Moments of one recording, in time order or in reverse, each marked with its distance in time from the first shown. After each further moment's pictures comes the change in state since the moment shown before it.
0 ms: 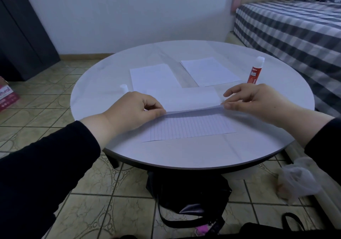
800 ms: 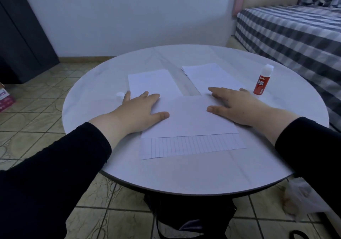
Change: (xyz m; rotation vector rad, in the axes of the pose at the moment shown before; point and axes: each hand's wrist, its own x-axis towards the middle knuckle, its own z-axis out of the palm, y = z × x) left_hand 0.052 -0.015 0.011 0.466 -0.175 -0.162; right_hand 0.067 0.010 0.032 -0.467 -0.133 0.044
